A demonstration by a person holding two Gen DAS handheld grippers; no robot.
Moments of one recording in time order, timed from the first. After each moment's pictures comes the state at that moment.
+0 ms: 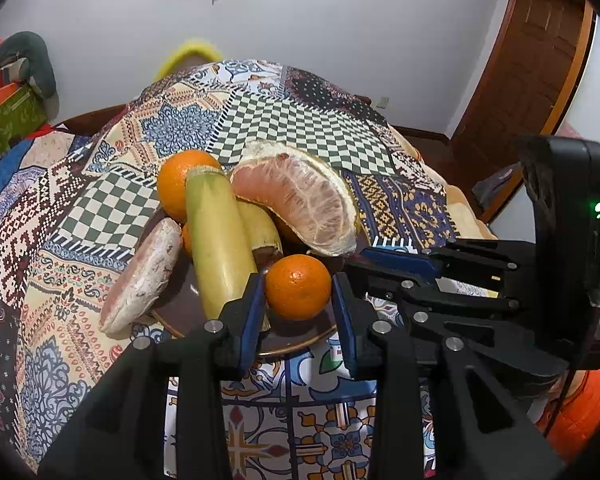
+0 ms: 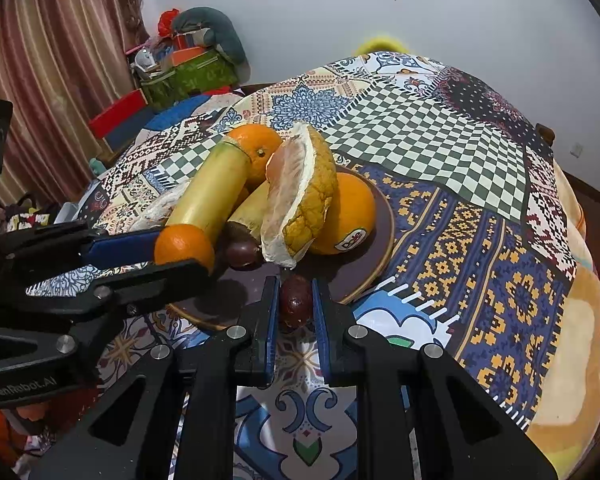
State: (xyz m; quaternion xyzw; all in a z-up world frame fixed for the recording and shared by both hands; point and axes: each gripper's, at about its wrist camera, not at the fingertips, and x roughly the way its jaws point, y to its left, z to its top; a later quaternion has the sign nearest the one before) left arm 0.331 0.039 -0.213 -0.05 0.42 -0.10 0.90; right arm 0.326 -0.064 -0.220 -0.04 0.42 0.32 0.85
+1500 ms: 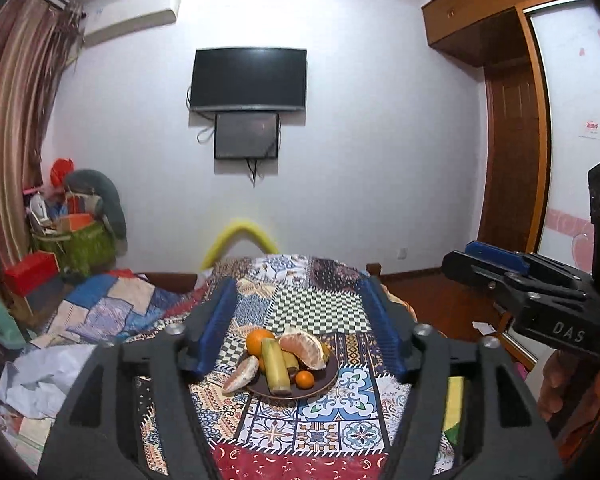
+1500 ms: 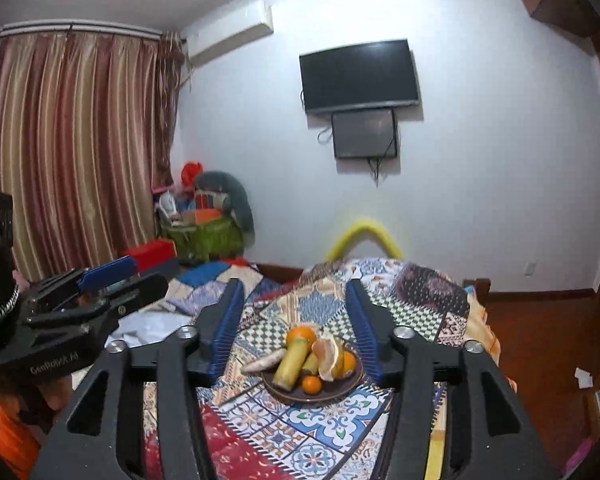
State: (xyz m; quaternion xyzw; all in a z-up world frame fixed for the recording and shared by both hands) left arm 0.111 0.025 0.003 -0.01 0.12 -0.02 0.99; right arm 0.146 -0.133 -0.014 0.02 0.12 0.30 0.95
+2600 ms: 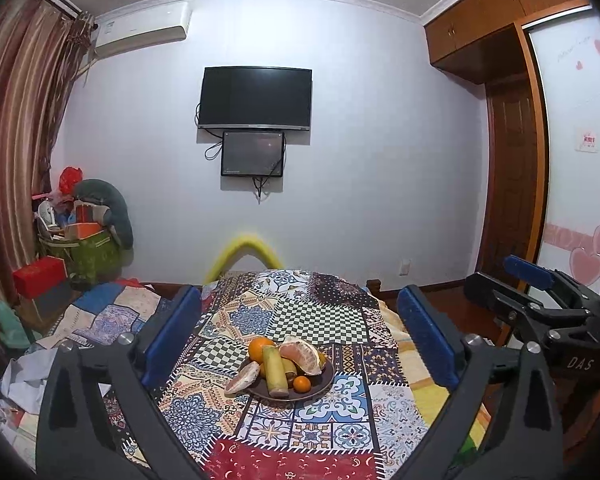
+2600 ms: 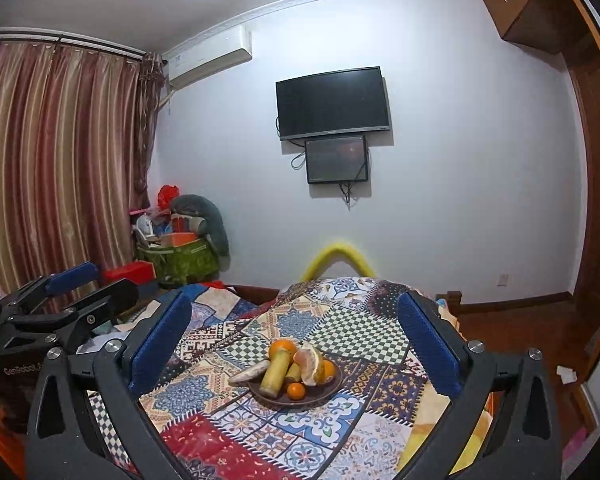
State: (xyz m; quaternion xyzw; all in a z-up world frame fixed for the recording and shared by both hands) left arm 0.077 0.020 0.012 -0.02 0.09 0.00 1.00; right arm 0.111 -0.146 -0.016 0.02 0.08 0.24 0.97
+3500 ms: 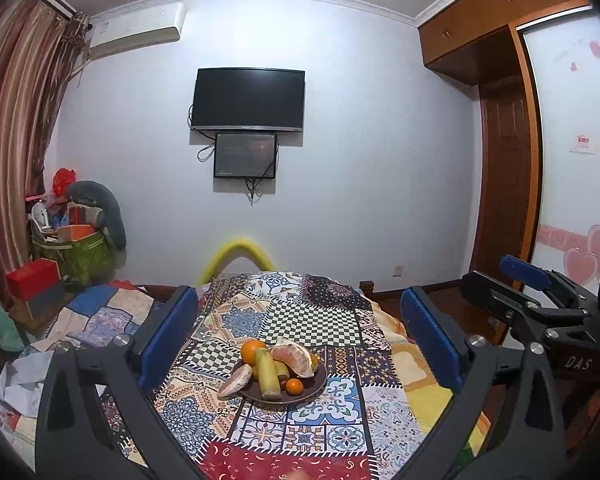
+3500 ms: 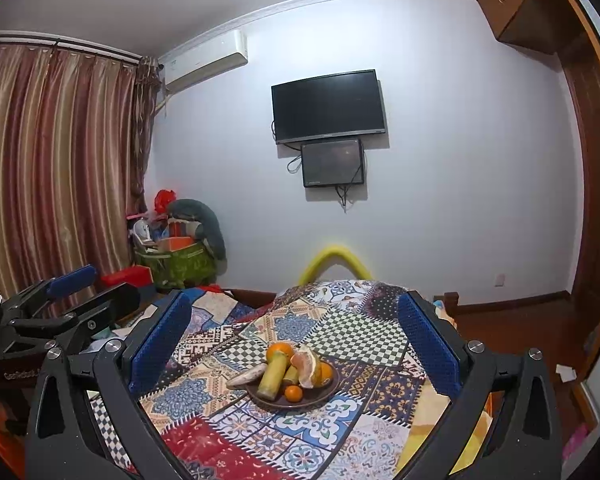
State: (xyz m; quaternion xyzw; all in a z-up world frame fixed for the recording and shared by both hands) left arm 0.079 0.017 0.015 -0.02 0.09 -0.02 1.00; right arm 0.107 -0.149 -0.011 0.03 0.08 0.24 0.97
